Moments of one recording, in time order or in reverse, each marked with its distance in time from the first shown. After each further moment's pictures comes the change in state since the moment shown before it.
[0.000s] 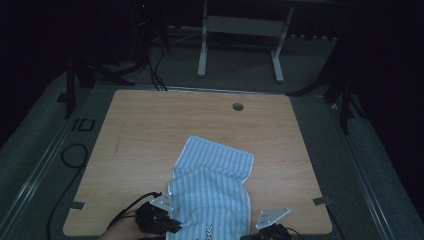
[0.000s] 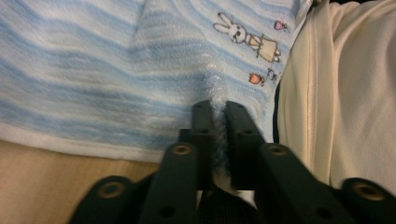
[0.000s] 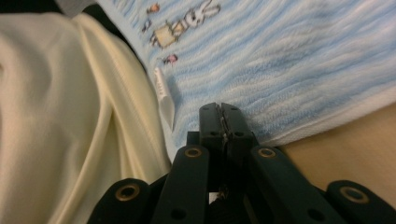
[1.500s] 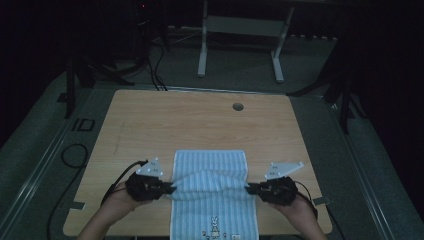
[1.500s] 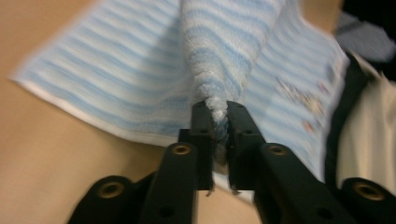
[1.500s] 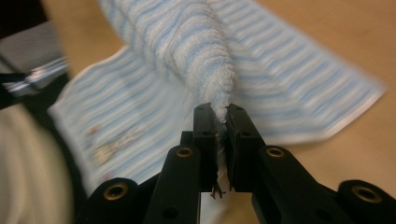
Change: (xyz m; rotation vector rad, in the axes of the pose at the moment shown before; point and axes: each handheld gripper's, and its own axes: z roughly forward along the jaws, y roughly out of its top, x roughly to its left) left arm 0.024 0.026 -0.056 -0.141 0.230 -0.020; right arm -0.053 0.081 -0.057 -0.179 -0.163 -0.090
